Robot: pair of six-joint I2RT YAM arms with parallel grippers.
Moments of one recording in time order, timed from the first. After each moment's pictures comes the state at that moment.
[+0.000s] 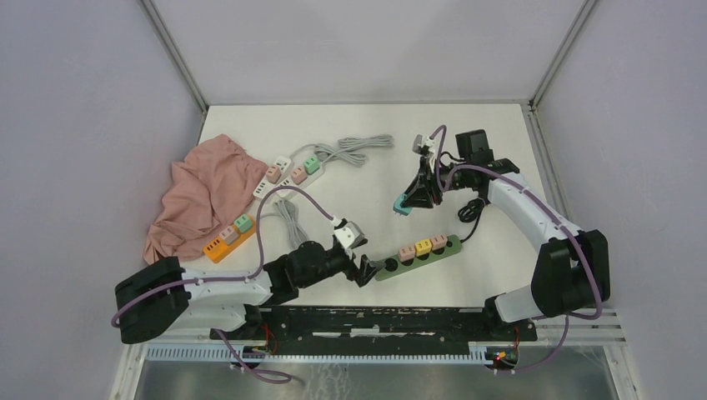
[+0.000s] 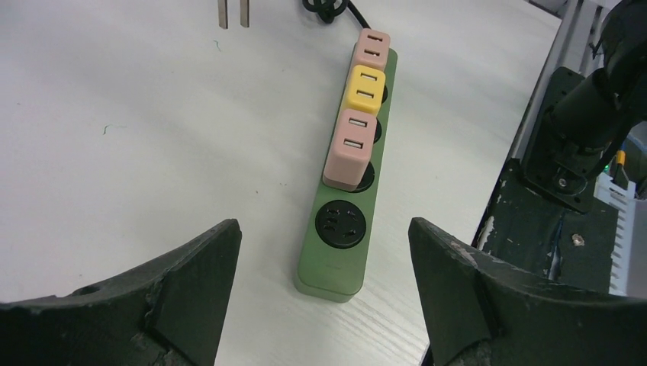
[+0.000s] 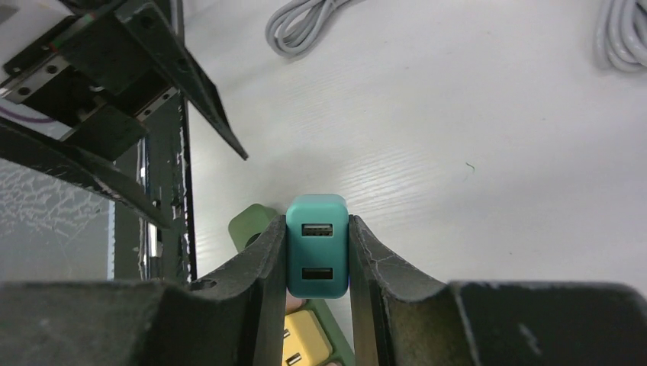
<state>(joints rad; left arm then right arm) -1.13 1.16 0.29 0.68 -0.08 -0.17 0.26 1.44 1.08 -0.55 -1.09 -0.52</state>
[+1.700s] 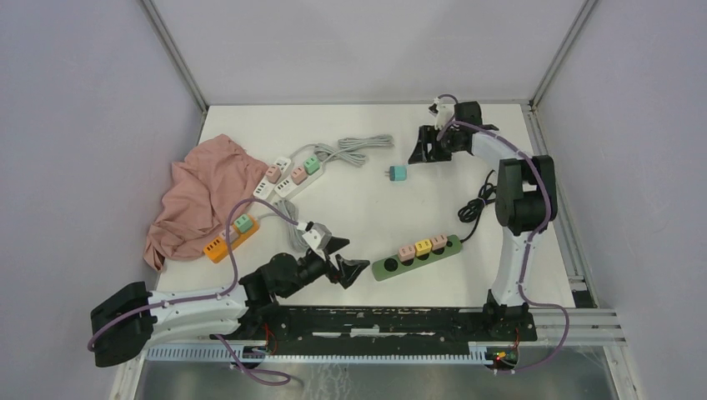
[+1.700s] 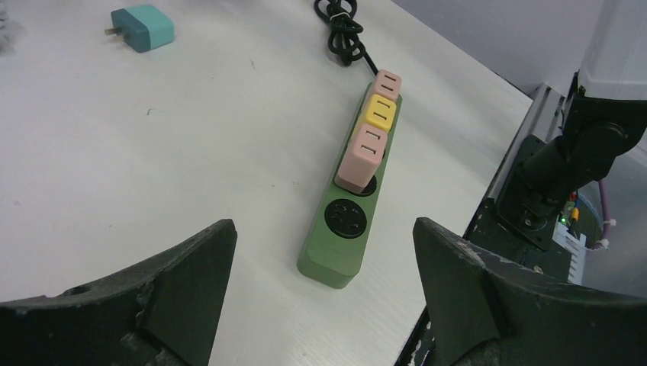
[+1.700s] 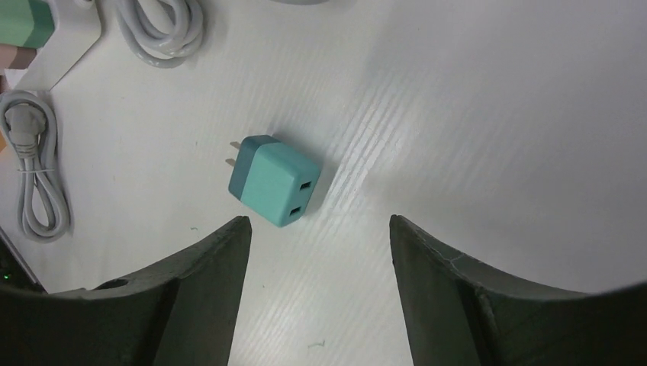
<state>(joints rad) -1.12 0.82 0.12 0.65 -0.19 -0.31 0.12 2.14 1.57 -0.36 -0.62 0.08</state>
